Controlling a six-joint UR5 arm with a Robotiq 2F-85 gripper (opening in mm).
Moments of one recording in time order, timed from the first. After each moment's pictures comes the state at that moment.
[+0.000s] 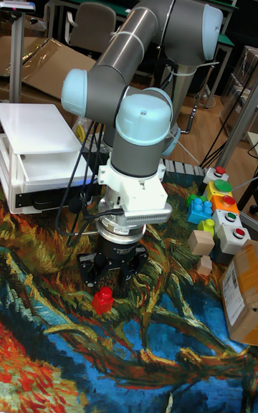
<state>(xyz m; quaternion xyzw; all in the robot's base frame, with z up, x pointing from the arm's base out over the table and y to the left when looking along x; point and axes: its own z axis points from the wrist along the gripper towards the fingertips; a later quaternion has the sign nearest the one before) 0.662 0.002 0.056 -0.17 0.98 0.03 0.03</state>
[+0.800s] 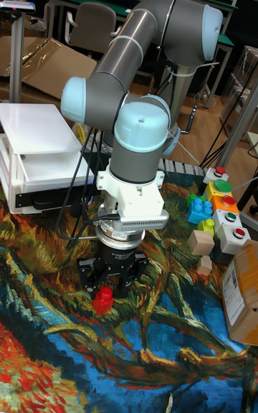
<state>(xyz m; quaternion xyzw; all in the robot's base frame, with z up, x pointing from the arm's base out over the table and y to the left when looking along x) 0.667 0.005 0.044 -0.15 0.99 0.03 0.04</state>
